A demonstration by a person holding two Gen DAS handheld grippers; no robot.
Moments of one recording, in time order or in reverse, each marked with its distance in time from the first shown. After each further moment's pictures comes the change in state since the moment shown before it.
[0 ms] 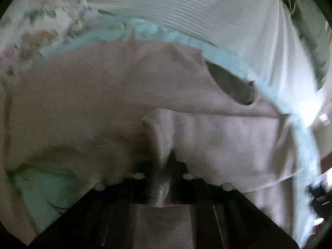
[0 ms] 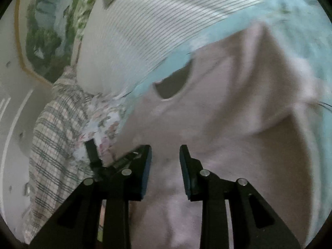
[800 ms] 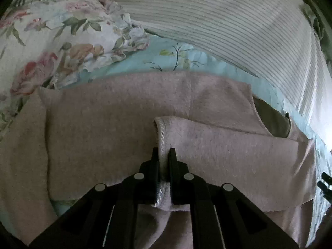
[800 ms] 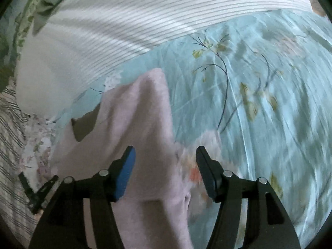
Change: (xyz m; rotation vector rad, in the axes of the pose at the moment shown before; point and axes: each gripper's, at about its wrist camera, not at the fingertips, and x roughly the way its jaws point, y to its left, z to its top) left arm -0.014 0.046 0.021 -0.045 -0.134 0.256; right arm 0.006 -0.085 0.110 -0.040 -0.047 -0.414
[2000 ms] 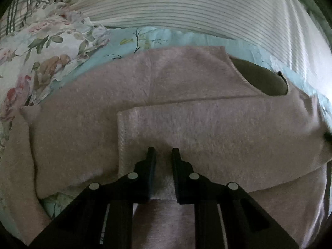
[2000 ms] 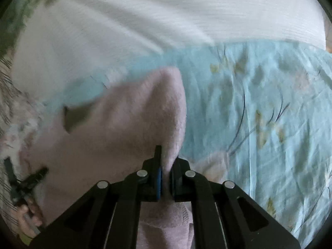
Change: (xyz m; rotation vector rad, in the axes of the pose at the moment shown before) left arm 0.002 -0.047 -0.027 0.234 0.079 0.016; right arm 0.021 0.032 0.009 -0.178 0.057 -0.129
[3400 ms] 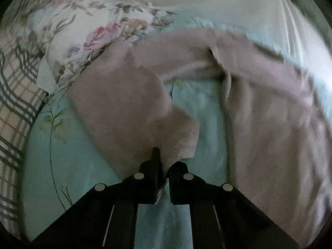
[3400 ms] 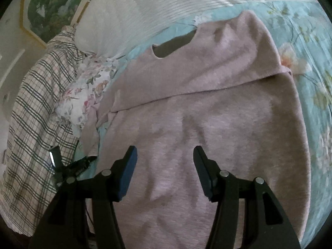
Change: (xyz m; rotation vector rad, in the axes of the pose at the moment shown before) left arm -0.117 0.131 -0.142 -0.080 0.008 0.027; right arm -0.086 0.091 -0.156 -0.038 0.055 0.443
